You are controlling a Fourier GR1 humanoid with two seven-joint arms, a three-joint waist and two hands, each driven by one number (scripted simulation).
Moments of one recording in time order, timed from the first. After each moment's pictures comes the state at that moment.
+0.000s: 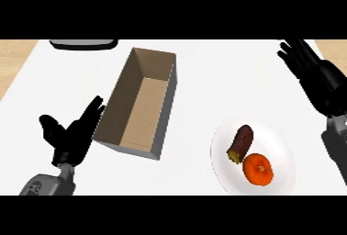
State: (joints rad) left arm -0.11 0.31 -0.21 -1.43 0.39 0.15 0.16; right arm -0.43 -0.52 0.10 -1.49 -0.37 0.03 0.15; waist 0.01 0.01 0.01
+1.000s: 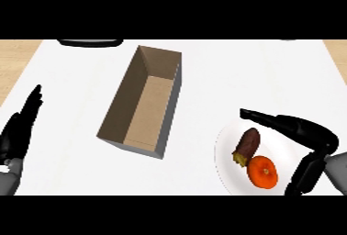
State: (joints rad) left arm -0.12 0.58 -0.12 -1.36 0.09 0.29 0.07; right arm -0.29 -0.64 0.35 -1.42 -0.19 0.67 -0.55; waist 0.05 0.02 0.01
